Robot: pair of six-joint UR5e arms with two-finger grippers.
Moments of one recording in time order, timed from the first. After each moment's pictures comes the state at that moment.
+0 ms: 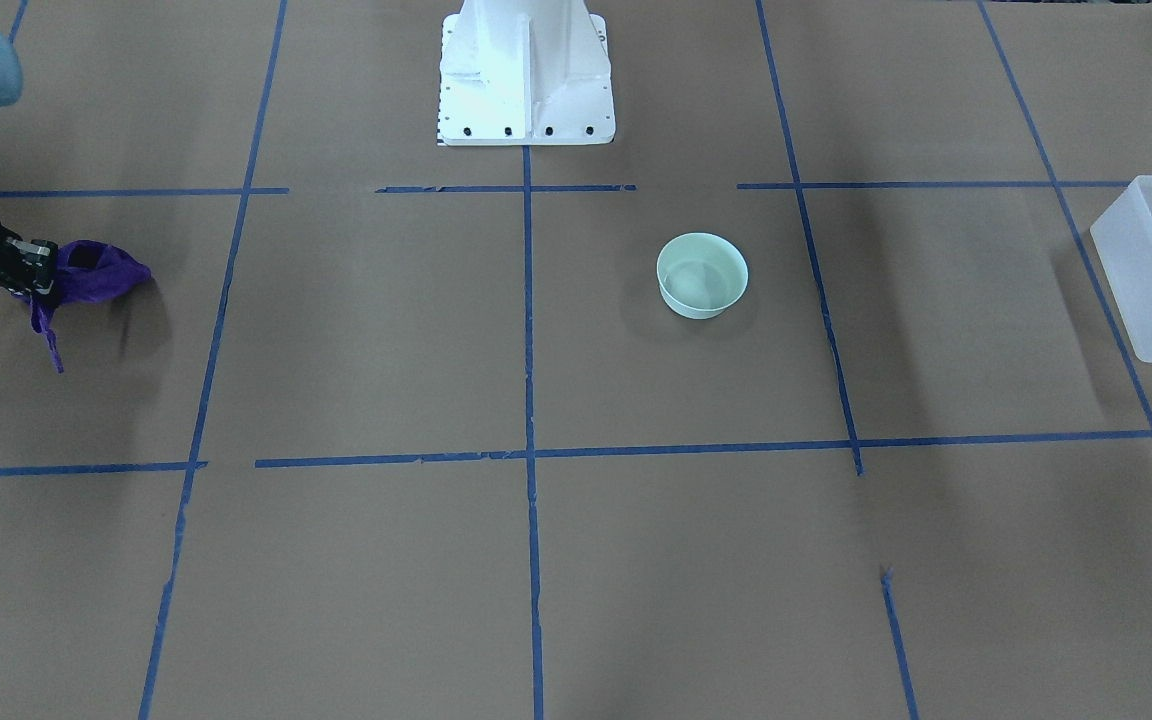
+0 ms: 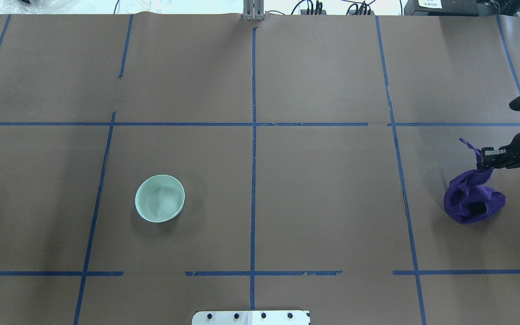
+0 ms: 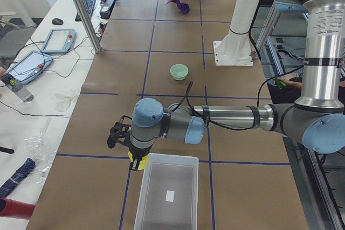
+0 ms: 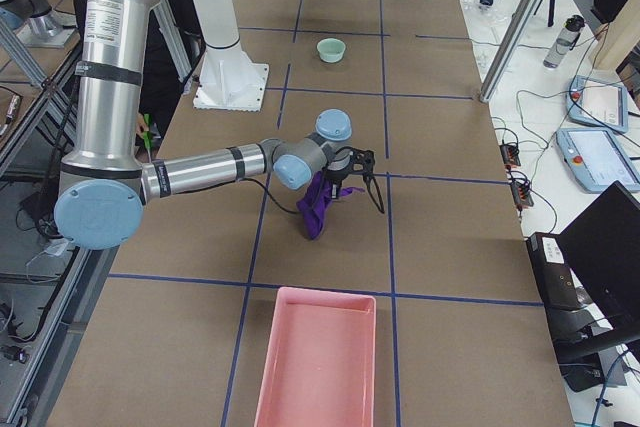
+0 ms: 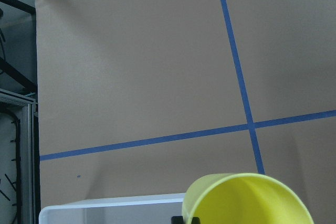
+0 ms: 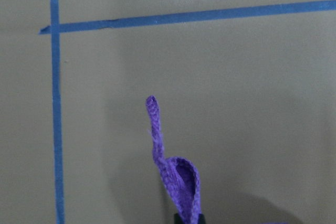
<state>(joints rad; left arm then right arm) -1.70 -1.54 -1.60 -1.78 -2.24 0.10 1.02 -1.71 1.93 -1.17 2.22 0.89</state>
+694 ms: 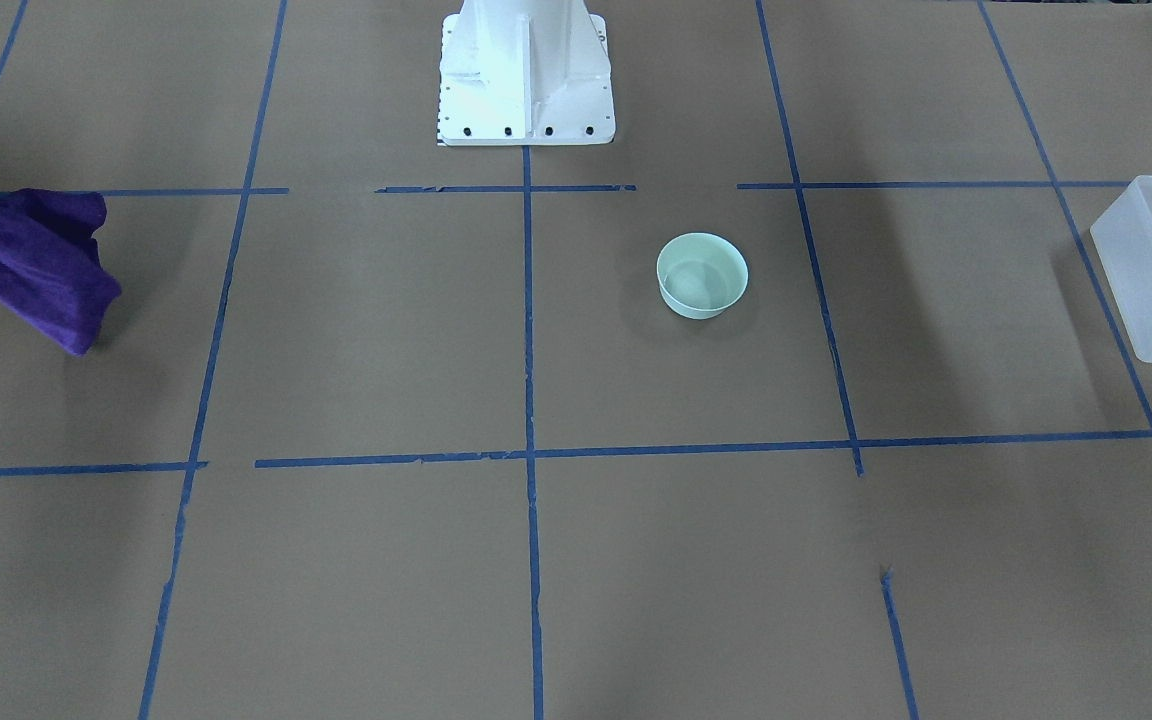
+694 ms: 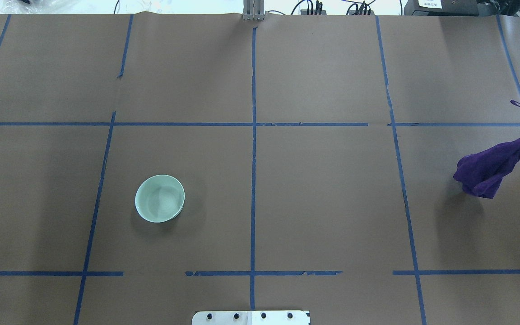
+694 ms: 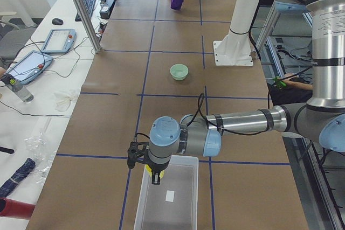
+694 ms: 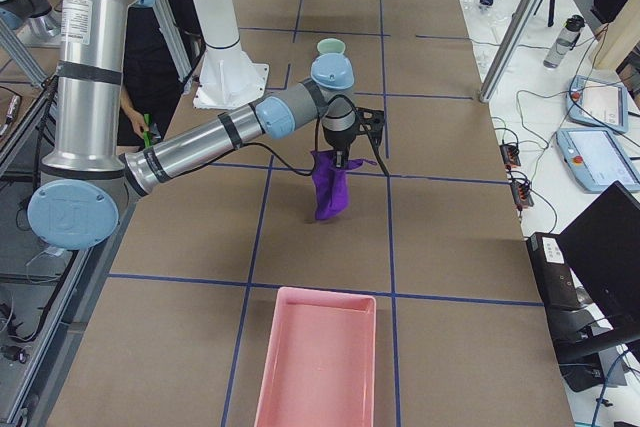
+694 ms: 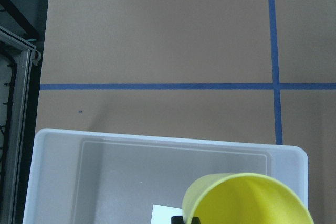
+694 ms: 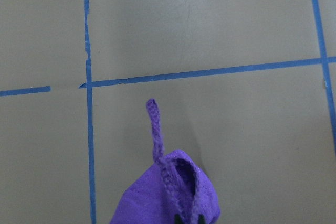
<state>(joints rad) -1.69 -1.42 -1.60 -1.82 -2.26 -0.02 1.27 -1.69 2.16 -1.53 2.28 0.65</state>
